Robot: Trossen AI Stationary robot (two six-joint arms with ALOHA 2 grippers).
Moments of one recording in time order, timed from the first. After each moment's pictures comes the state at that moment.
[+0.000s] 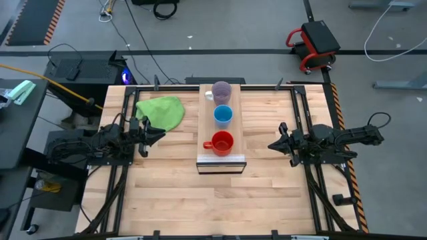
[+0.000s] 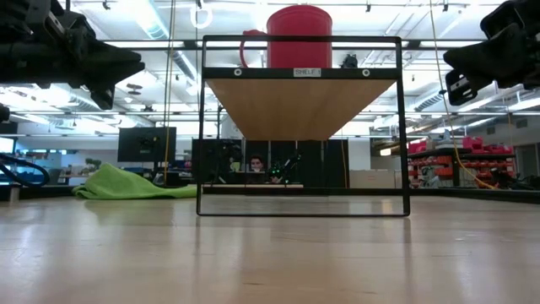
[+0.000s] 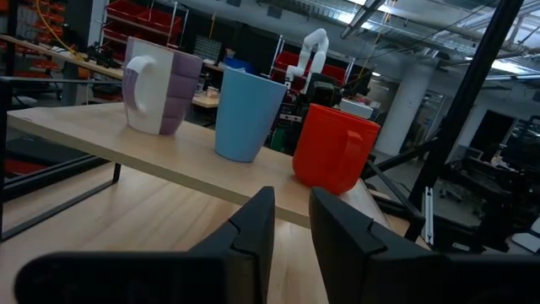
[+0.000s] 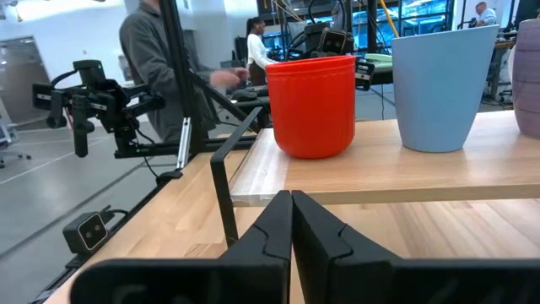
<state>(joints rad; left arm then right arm) 0.09 0.01 0.01 0.12 -0.08 -0.30 0.13 0.01 0.03 -0.02 -0.02 0.11</state>
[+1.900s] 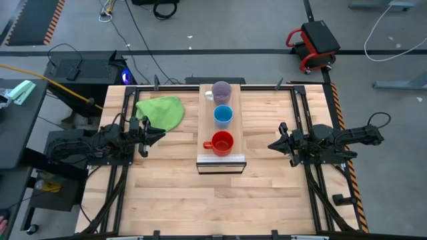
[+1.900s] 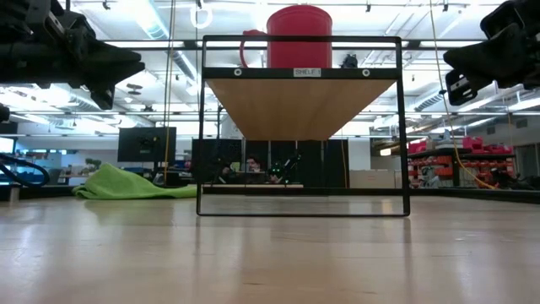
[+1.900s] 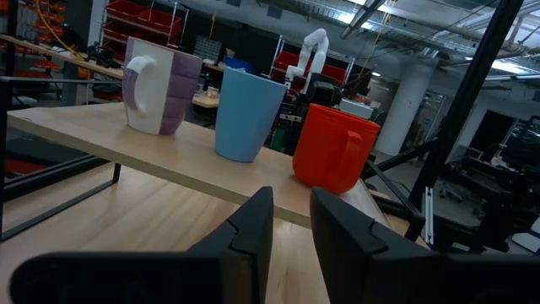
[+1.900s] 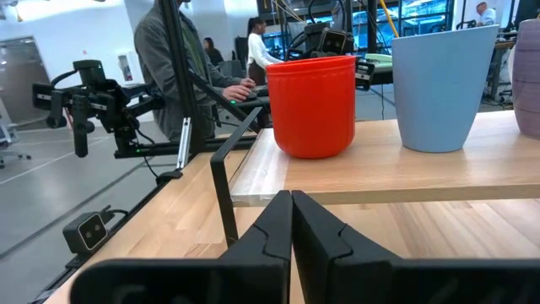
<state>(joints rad) 0.09 0.01 0.01 0.12 -0.08 -0.30 0.13 0.00 0.03 -0.02 -0.02 0.11</state>
